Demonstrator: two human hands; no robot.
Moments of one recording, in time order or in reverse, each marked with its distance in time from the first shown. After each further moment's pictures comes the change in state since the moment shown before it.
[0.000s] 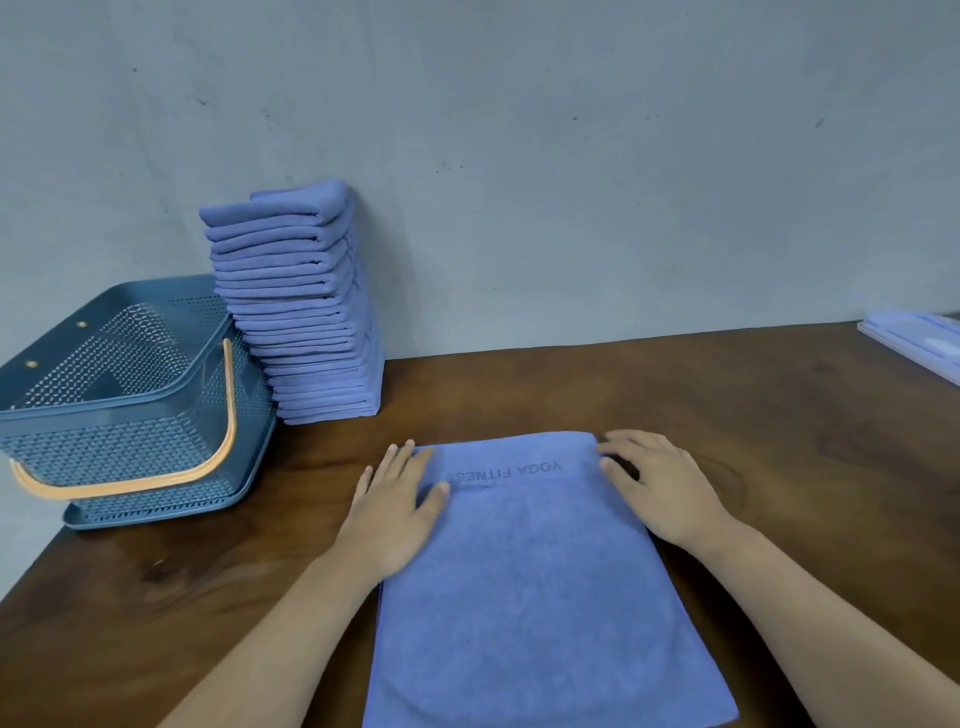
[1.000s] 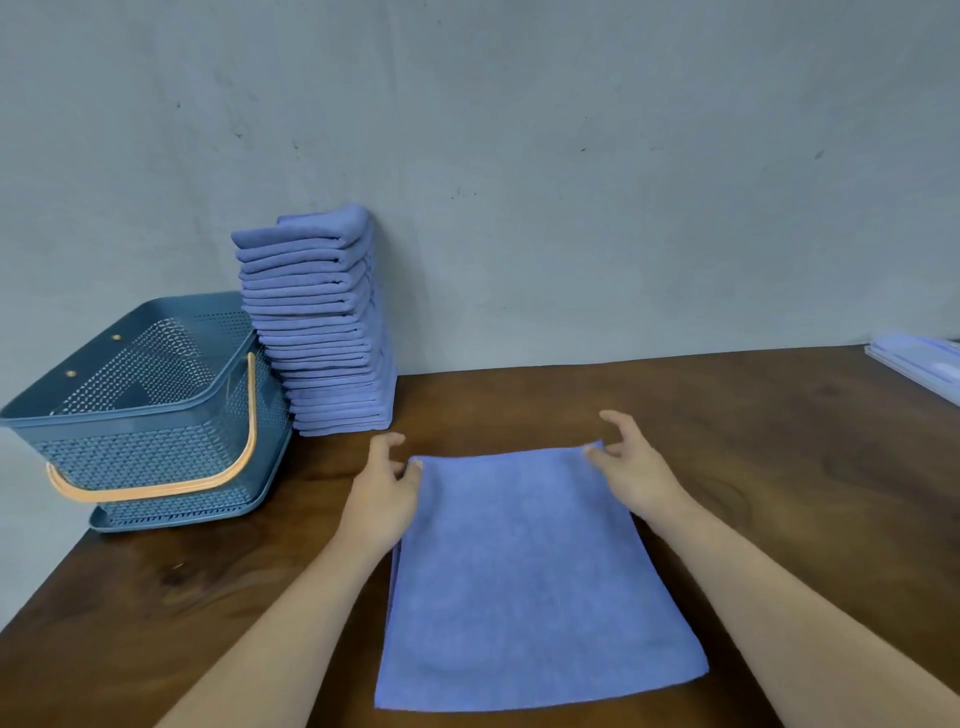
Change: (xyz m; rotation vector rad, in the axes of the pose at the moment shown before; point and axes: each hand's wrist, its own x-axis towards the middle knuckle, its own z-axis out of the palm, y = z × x) left_hand 0.006 0.010 -0.028 -0.552 0.272 -0.242; right_hand 0.032 -0.040 -0.005 0.692 -0.010 0.305
